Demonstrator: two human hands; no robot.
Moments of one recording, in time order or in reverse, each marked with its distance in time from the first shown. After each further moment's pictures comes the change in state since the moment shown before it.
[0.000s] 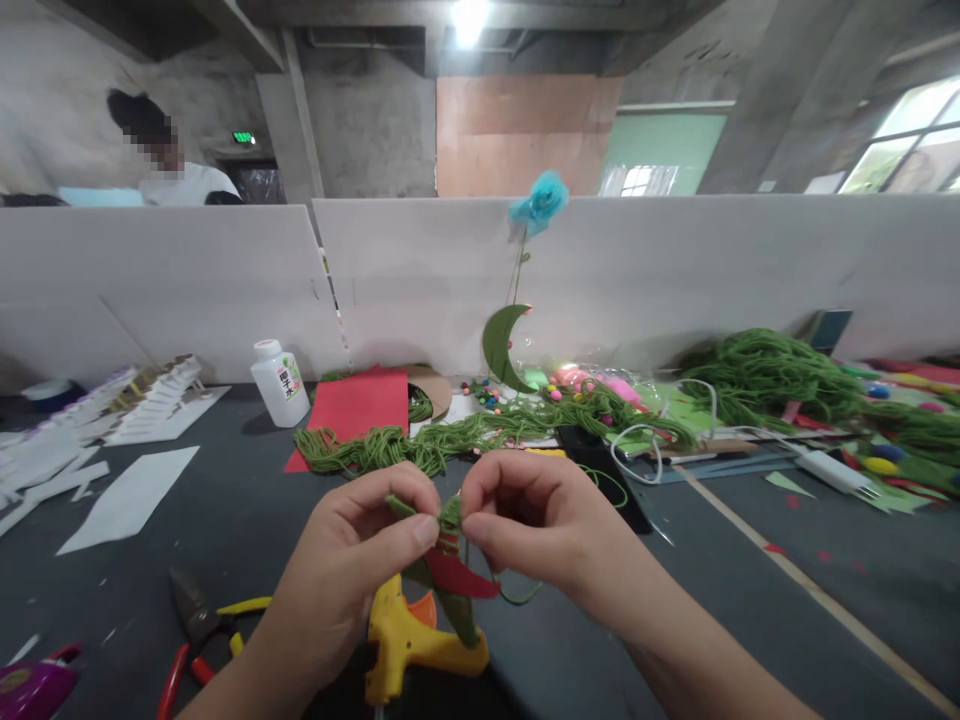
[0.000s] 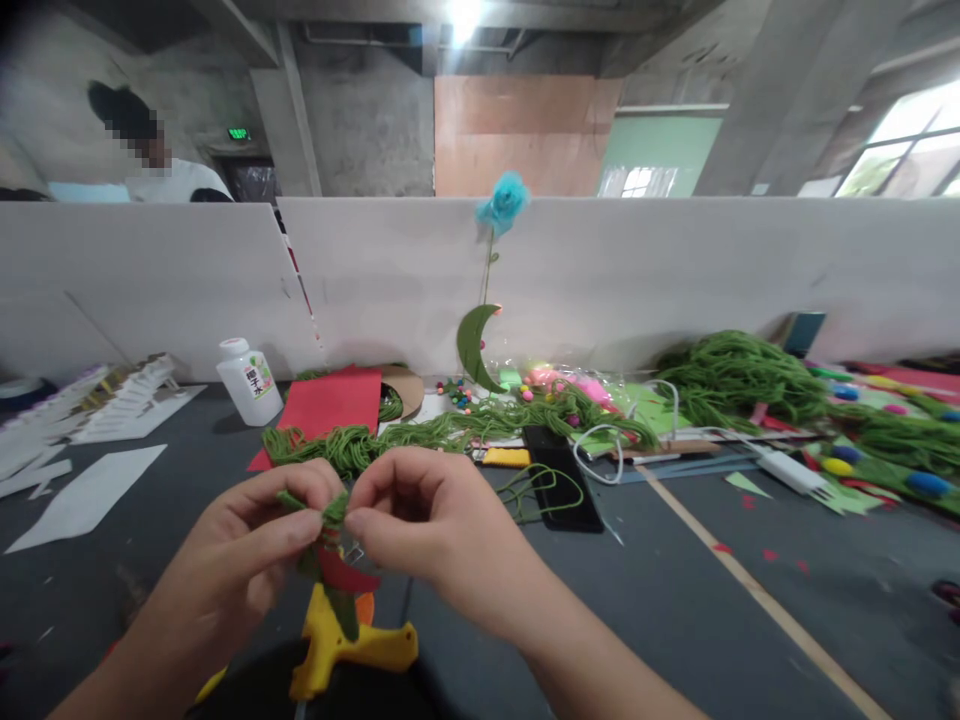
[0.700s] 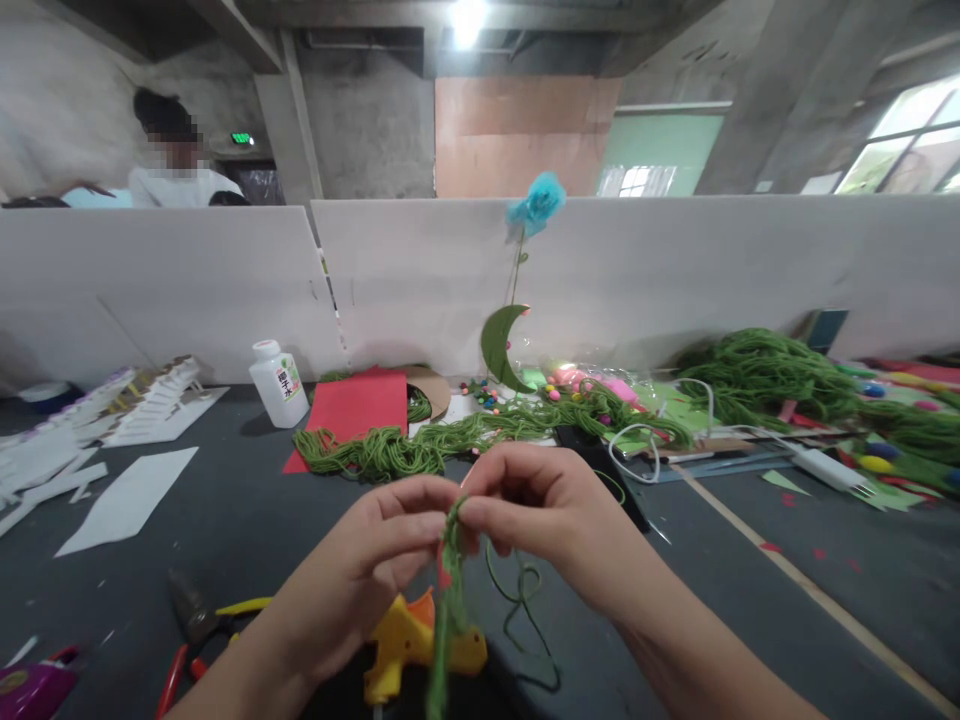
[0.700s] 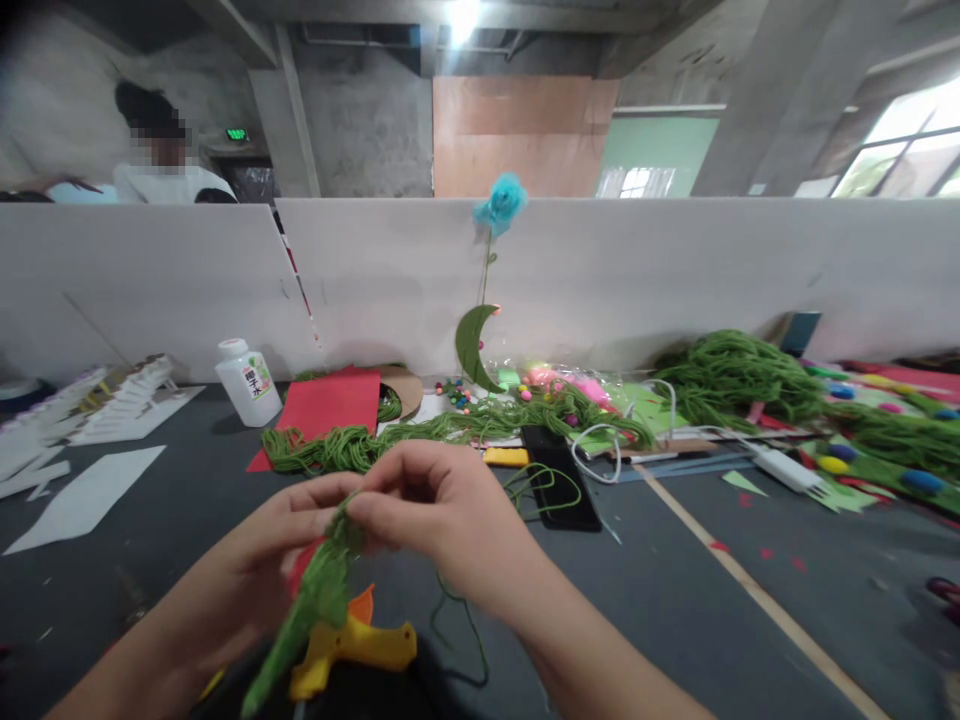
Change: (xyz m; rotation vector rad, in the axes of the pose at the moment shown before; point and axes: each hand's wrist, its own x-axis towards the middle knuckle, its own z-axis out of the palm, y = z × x) left_hand 0.006 -0.002 0.001 -0.178 -0.138 -0.293; right_hand 0.001 -0.004 -0.002 0.001 0.052 0.020
